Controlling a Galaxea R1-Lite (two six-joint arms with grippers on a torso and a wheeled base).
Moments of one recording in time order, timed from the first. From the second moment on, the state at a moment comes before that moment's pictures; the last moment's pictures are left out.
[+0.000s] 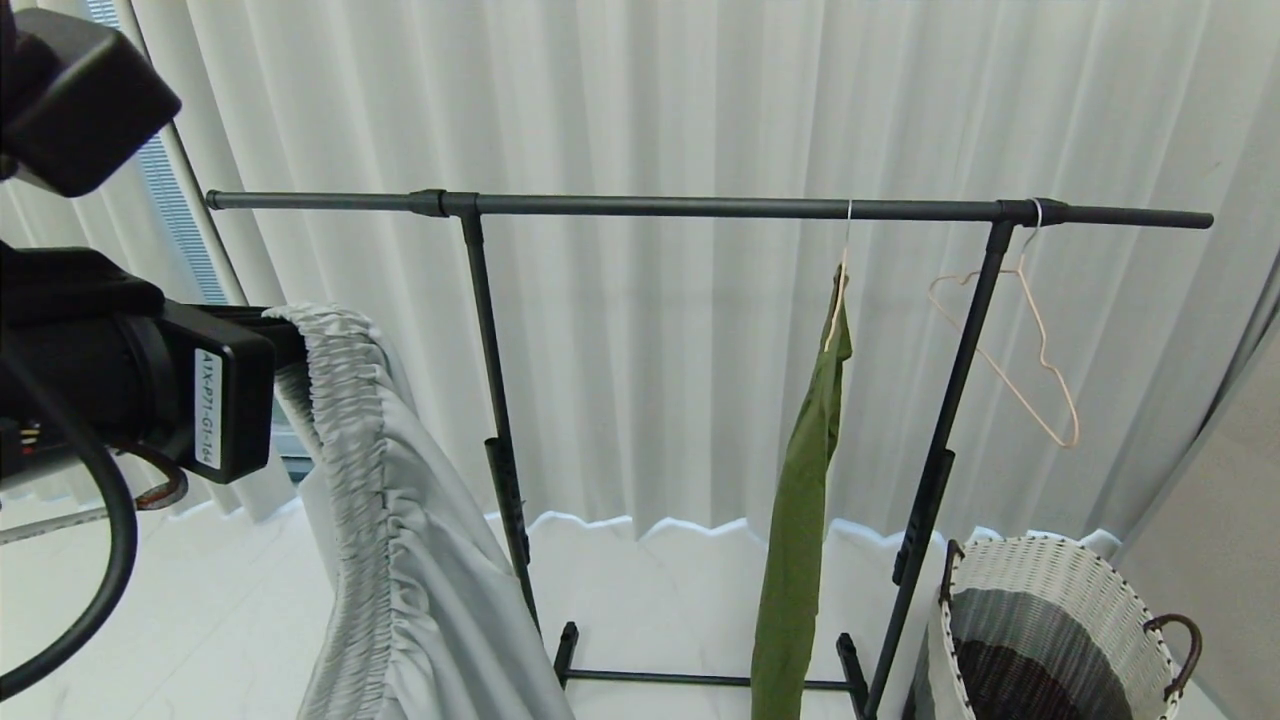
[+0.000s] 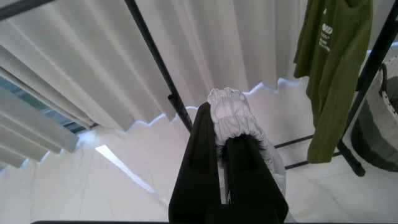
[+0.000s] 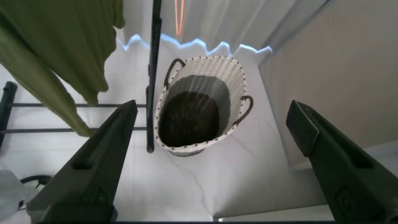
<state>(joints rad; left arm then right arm) -0.70 1.19 -1.13 0.29 0.48 0.14 0.14 1.12 -1.22 0.62 -0.29 -0.05</state>
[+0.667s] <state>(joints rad) -0.70 1.20 -1.12 0.29 0.48 0.14 0.09 1.14 -1.17 0.59 -0.22 -0.06</state>
